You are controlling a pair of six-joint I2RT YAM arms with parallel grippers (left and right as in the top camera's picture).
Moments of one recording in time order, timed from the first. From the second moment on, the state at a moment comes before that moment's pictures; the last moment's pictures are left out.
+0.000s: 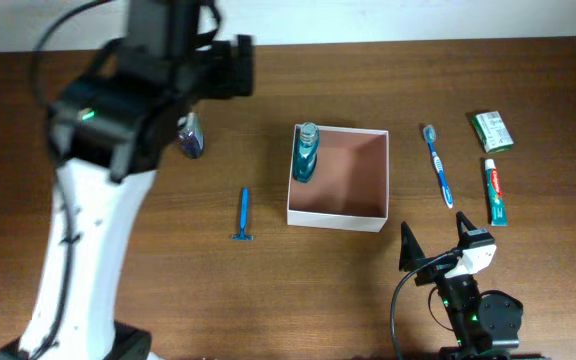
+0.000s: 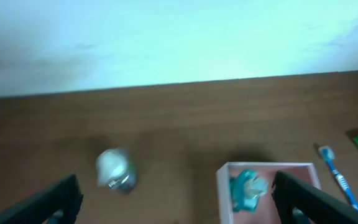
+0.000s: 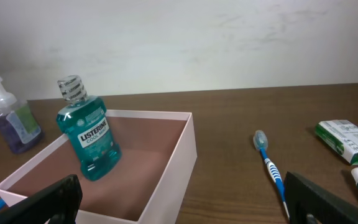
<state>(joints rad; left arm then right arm) -0.36 1.70 2.29 -1.23 -0.18 -0.20 -0.02 0.01 0.01 -0.05 -0.21 0.12</state>
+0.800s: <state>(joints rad) -0.16 1.95 2.29 -1.28 -0.16 -0.20 -0.02 0.01 0.01 -0.05 -0.21 0.12</state>
